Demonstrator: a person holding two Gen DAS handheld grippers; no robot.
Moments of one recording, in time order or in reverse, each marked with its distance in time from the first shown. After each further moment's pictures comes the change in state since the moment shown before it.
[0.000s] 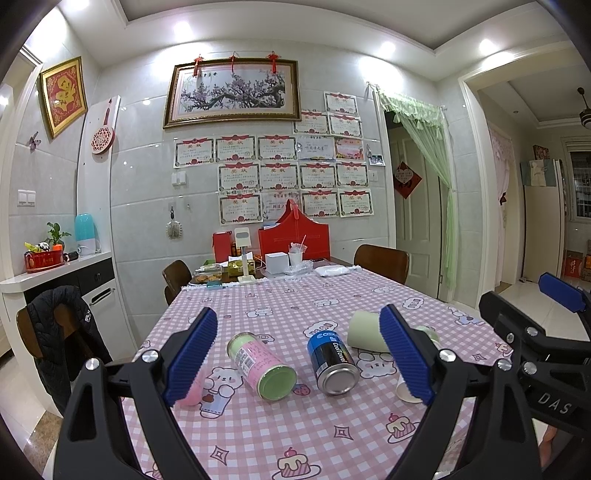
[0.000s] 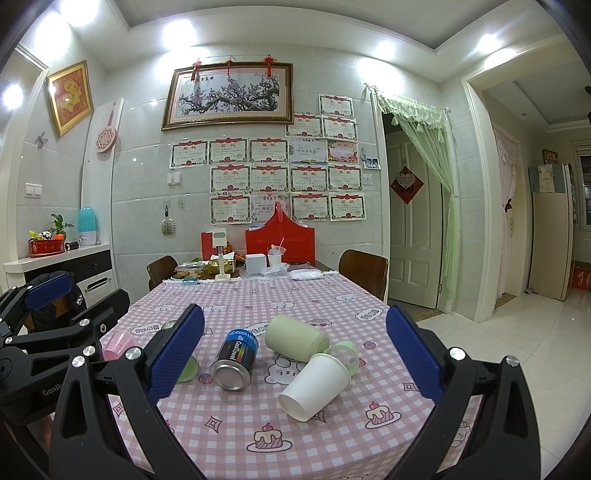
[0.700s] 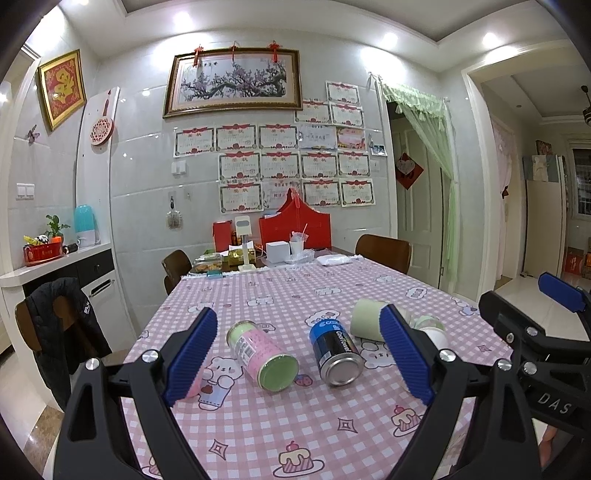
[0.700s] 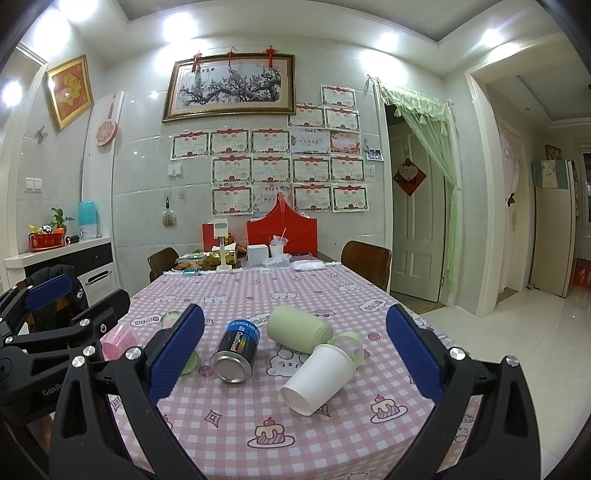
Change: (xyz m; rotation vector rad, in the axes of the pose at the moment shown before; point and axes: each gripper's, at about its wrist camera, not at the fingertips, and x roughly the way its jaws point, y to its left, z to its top) left arm 0.018 -0.002 -0.016 -0.004 0.048 0.004; right arm 0.021 0.008 -0.015 -0.003 0.043 0.007
